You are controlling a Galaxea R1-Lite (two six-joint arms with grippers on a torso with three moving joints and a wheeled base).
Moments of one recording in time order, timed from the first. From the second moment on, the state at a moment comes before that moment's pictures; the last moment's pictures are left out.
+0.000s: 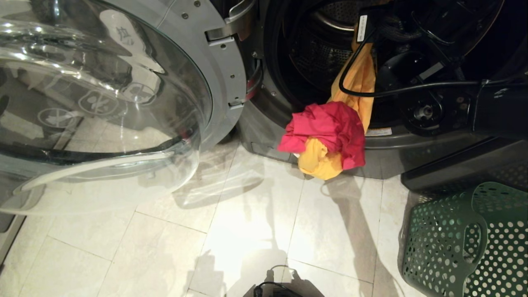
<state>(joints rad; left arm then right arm) 0.00 0.00 0.00 0.00 0.00 0.00 0.50 2.01 -1.82 -0.91 -0.68 -0.53</state>
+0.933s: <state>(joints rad) 0.00 0.00 0.00 0.00 0.00 0.00 0.62 1.73 -1.38 -0.84 -0.73 -0.52</state>
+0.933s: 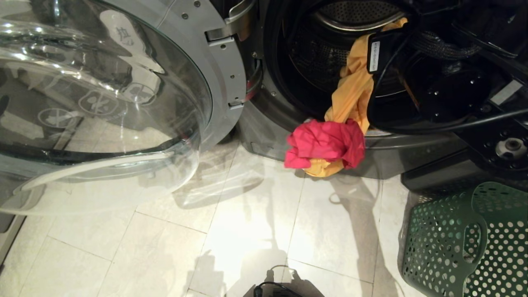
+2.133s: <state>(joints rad) 0.00 0.00 0.00 0.00 0.00 0.00 0.68 1.49 -1.21 -0.26 -0.71 -0.24</state>
